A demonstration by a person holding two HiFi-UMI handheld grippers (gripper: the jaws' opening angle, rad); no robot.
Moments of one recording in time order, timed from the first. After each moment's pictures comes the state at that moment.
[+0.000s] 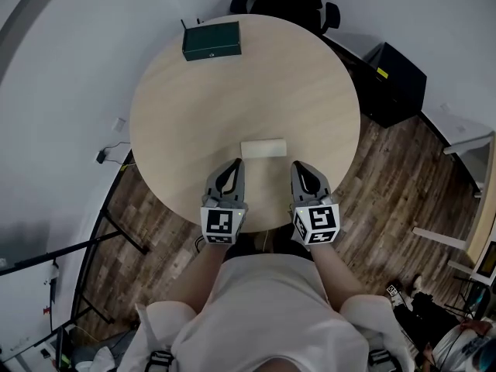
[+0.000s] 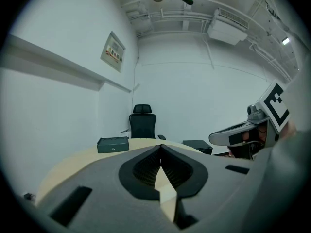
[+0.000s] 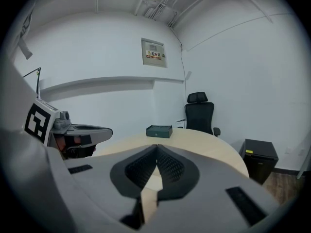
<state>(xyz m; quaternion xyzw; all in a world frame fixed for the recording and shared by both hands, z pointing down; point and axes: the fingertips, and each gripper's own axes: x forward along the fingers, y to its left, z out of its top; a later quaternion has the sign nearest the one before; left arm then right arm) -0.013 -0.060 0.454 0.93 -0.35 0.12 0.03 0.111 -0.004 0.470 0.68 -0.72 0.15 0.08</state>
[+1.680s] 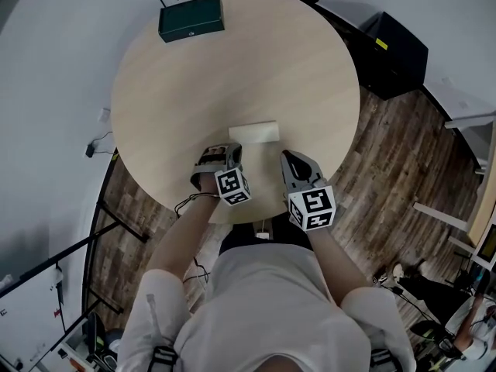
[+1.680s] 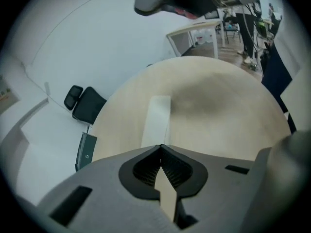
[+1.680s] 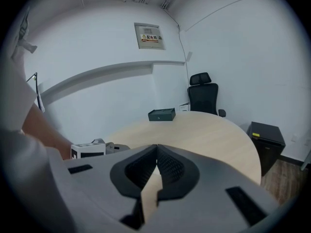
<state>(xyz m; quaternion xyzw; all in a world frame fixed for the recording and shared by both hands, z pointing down) 0.021 -0.077 0.688 0.79 -0.07 0.54 -0.27 0.117 -0.017 0.543 0.64 -0.73 0.23 0.11</state>
